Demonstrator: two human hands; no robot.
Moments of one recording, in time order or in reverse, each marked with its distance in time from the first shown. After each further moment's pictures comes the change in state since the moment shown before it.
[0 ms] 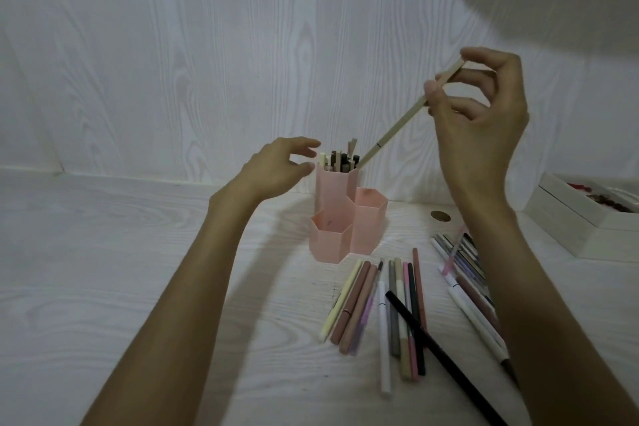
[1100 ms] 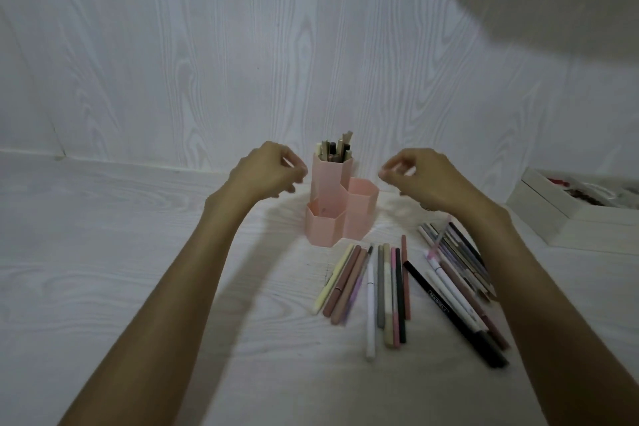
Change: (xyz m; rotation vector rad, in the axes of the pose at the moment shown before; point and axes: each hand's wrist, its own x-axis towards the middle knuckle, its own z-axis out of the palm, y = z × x) left_hand -0.028 0.004 -0.001 -0.068 0.014 -0.175; right_hand -0.017 0.027 -0.020 -0.583 -0.917 0.398
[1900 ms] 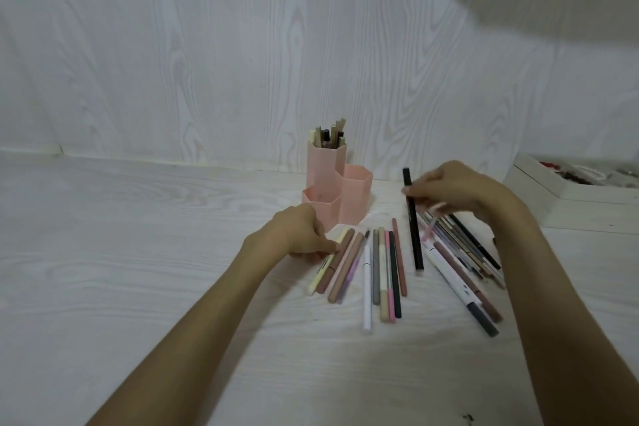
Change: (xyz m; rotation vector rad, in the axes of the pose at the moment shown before) left_hand -0.037 -0.017 0.074 0.189 -0.401 -0.111; right_hand -0.037 0.019 -0.016 0.270 -0.173 0.388
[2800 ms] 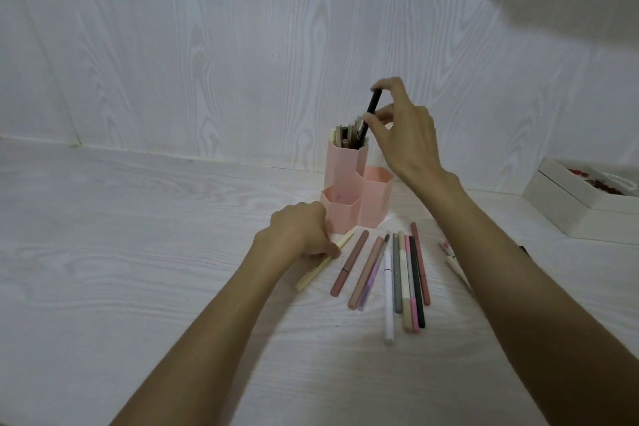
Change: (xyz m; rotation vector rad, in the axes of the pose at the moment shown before) left_hand -0.012 -0.002 -0.012 0.239 0.081 -0.049; right_hand 0.055 -0.065 0.061 -0.171 0.611 -0.769
